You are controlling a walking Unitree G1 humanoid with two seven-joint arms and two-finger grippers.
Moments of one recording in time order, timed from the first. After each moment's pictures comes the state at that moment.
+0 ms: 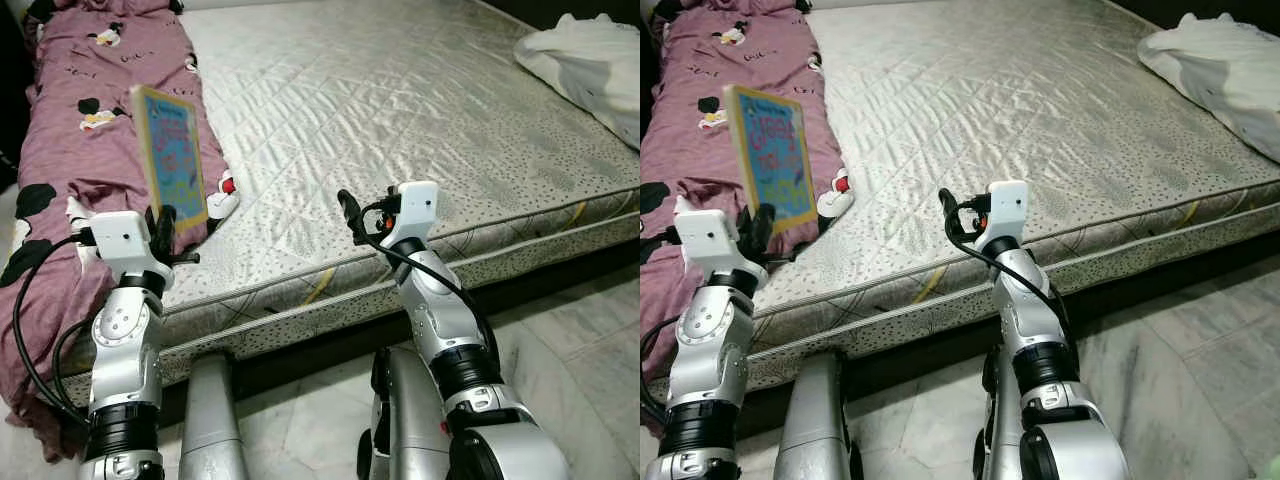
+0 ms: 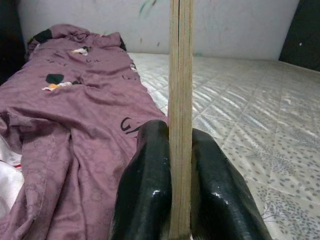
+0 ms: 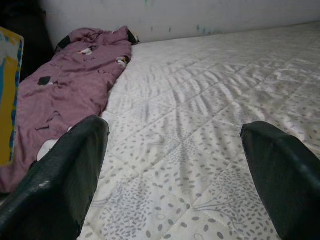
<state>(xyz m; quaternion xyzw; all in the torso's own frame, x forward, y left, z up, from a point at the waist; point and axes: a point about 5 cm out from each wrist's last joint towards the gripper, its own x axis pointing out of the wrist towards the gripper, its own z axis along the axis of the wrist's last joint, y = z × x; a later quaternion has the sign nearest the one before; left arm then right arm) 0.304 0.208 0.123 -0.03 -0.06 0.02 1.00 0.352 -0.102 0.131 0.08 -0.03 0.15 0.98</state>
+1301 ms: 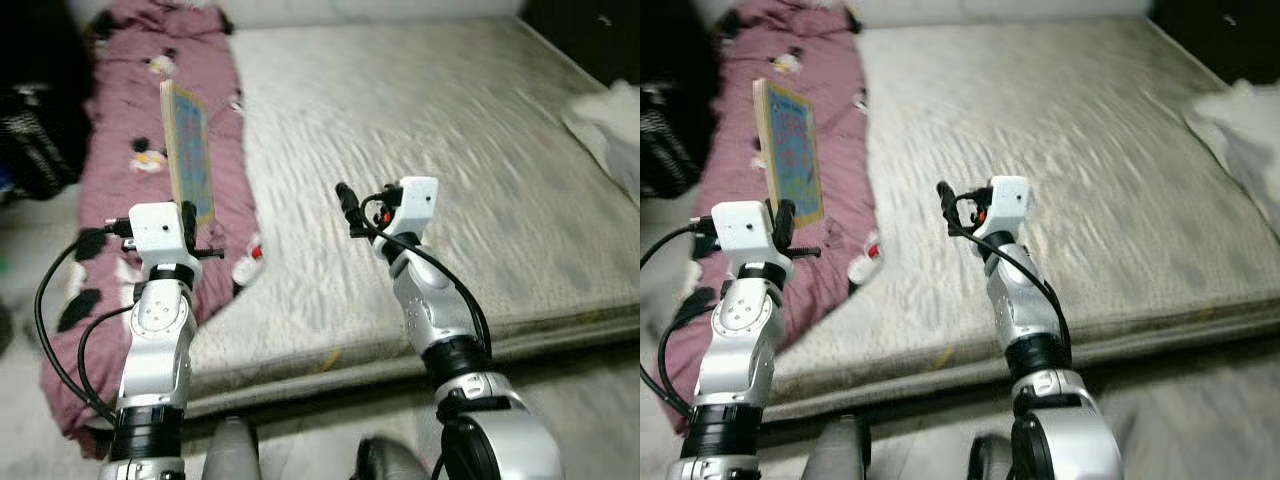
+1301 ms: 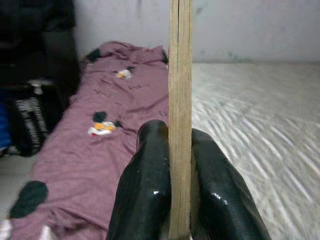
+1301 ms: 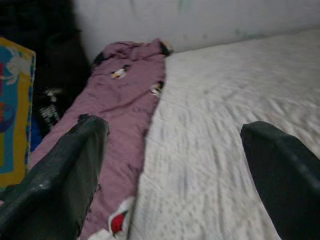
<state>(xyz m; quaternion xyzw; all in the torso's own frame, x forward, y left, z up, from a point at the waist) 0.305 0.177 0.134 0.01 -0.05 0.06 1.00 0.359 -0.094 0.132 0.11 -0.02 0.16 0.98</state>
